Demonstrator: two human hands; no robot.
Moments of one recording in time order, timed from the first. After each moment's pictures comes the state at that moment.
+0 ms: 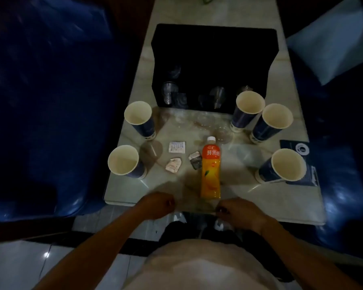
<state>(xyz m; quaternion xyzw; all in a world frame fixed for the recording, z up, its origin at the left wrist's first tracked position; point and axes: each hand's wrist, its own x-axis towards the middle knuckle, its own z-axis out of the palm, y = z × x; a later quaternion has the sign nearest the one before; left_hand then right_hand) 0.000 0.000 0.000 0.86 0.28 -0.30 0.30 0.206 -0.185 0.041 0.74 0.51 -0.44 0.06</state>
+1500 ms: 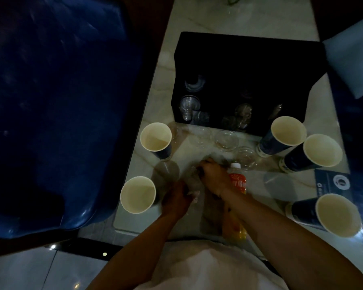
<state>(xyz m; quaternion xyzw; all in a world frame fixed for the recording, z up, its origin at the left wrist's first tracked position) 0.064 0.060 -0.033 0.73 0.53 -0.05 0.42 0.221 0.034 -0.020 0.79 0.51 -0.30 -0.17</state>
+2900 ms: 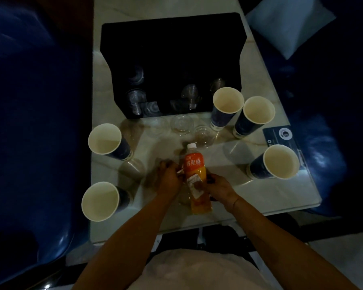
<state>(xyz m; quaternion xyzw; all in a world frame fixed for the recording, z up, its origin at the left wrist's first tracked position) 0.133 0.037 -0.038 0.77 0.45 -0.06 0.45 0.221 -0.102 -0.006 0.77 0.02 -0.51 -0.38</state>
